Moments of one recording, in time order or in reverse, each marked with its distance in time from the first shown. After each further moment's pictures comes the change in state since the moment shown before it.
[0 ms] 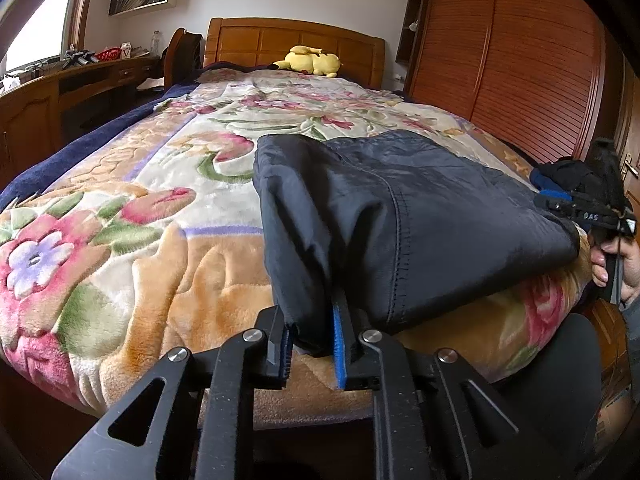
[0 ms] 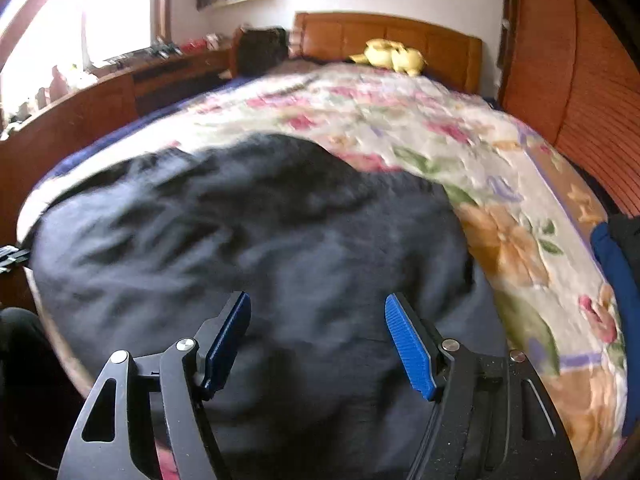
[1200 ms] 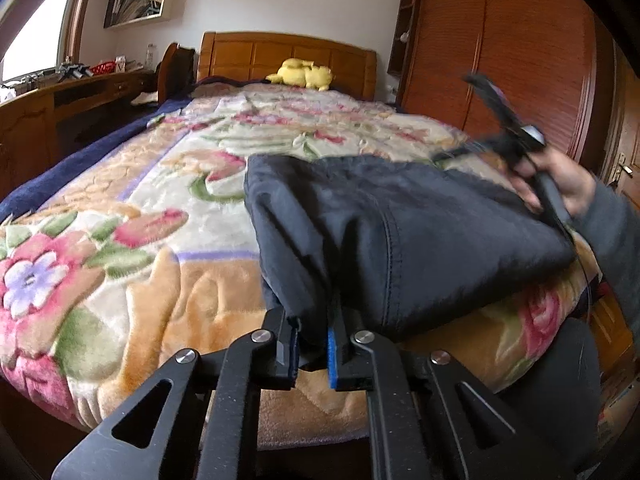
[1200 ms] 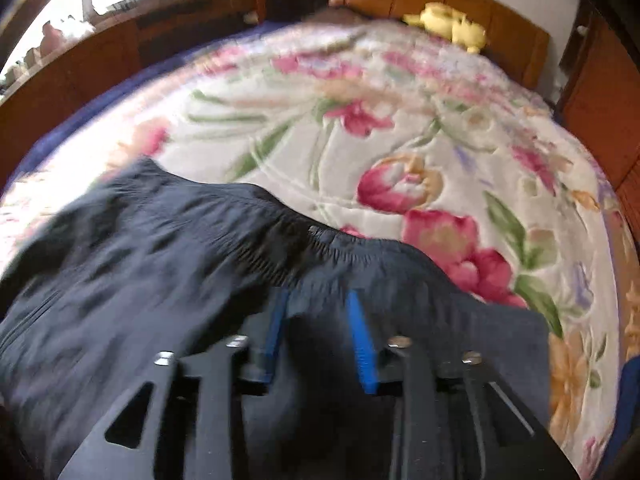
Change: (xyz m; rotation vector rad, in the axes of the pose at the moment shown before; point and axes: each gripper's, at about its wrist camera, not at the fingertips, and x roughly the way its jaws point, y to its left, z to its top) left arm -0.003 -0.004 0.010 0.018 -0.068 -0.025; right arm 0.134 0.040 0.134 -0.113 0.187 0.039
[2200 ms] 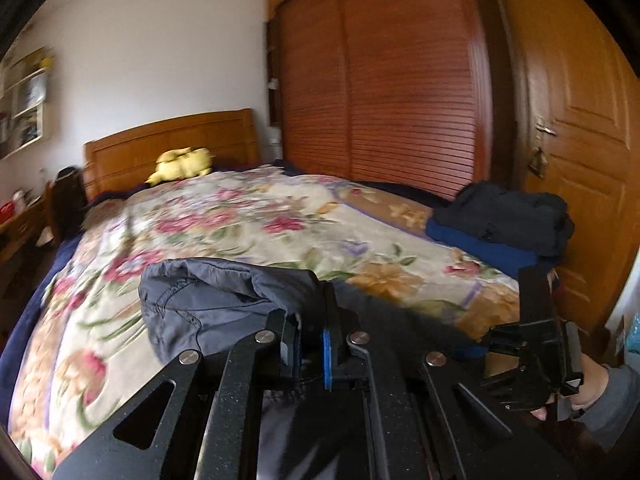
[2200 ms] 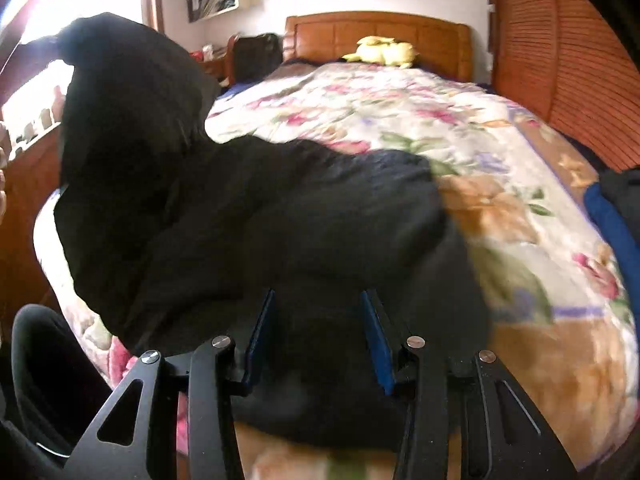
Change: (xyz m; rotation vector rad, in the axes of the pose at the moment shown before) left arm 0.031 -0.239 0.175 0.362 -0.149 -0.245; right arm -0.148 -0.056 -0.228 0.221 -0.189 -0.033
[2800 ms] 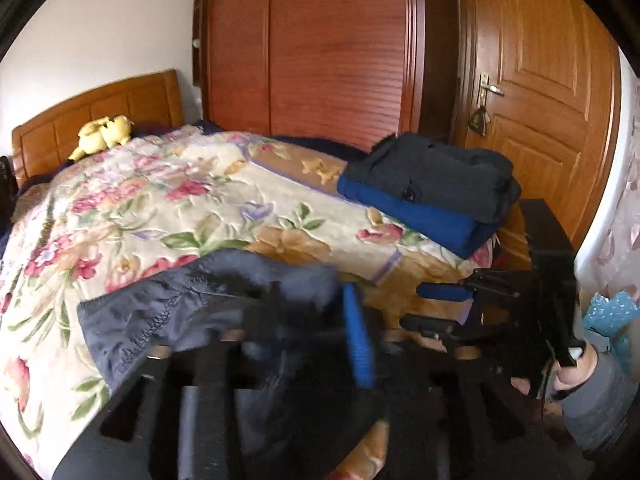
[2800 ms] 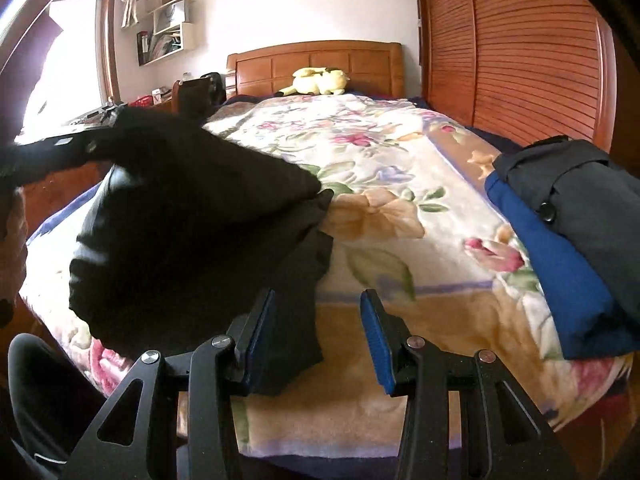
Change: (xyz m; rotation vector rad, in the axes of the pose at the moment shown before) left arm 0.034 -0.083 0.002 0.031 0.150 -0.220; right arm -0.088 -0.040 -0.025 0.106 -0.097 -0.141
